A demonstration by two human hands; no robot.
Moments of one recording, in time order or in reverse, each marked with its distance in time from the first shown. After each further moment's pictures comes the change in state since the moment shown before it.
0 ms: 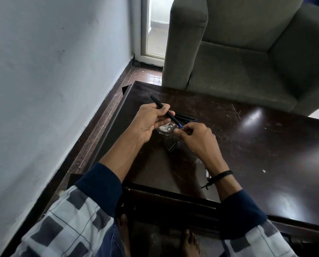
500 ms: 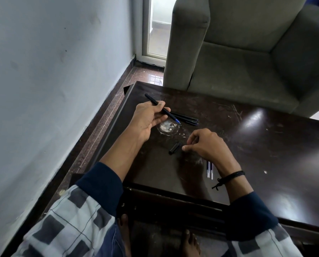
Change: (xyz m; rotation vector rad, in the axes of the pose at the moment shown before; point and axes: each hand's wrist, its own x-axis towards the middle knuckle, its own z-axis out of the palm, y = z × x) left_hand 0.004 0.002 -0.007 -0.095 0.102 0.015; right_hand 0.005 0.016 -0.016 -0.190 -0.232 0.071
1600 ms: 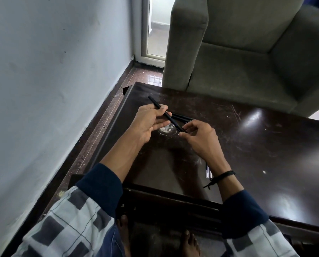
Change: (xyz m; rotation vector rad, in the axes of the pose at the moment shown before) left_hand -0.002 -0.004 0.004 0.095 -0.032 -0.044; right_hand 0.005 -0.009 0.014 0.299 0.308 -0.114
